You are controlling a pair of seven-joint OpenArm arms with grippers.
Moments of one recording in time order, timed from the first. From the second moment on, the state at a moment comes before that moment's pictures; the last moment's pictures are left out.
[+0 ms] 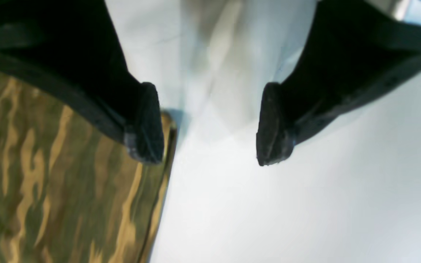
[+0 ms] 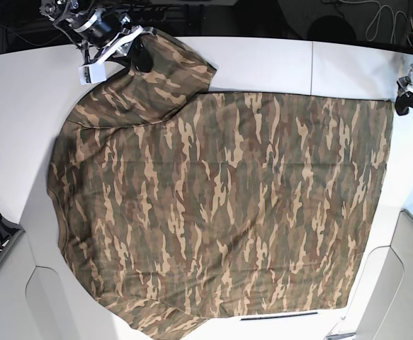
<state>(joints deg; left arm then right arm) 23.0 -31.9 -36.3 71.3 -46.2 -26.8 33.4 -36.0 4.5 3.3 100.9 33.2 23.4 -34.1</state>
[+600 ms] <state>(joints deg) 22.4 -31.4 -32.5 70.4 -57.0 -33.8 41.9 -36.0 4.4 3.3 100.9 33.2 23.4 -34.1</state>
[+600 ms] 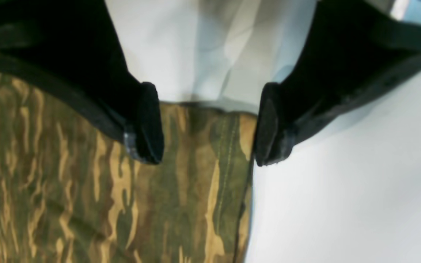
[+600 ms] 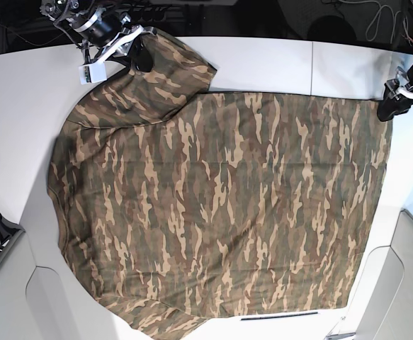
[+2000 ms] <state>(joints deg) 16.3 -30.4 -34.1 76.0 -61.4 -35.7 38.6 -27.2 4.4 12.0 106.8 39.0 28.9 -36.1</state>
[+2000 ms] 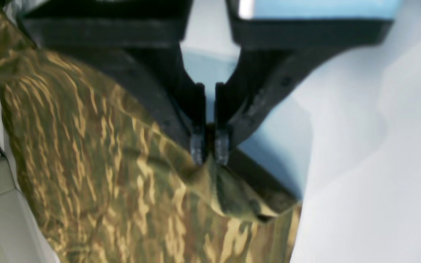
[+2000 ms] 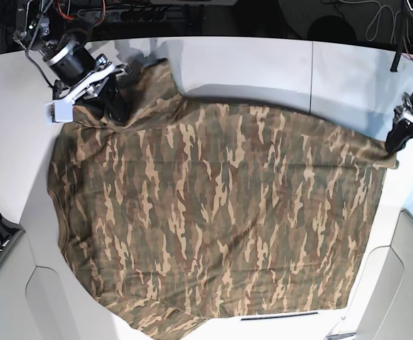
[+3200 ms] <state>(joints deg) -2.3 -30.1 -20.3 76.0 -34.8 -27.4 26.4 15.4 6.3 12.0 74.7 28.5 29.5 -36.8</state>
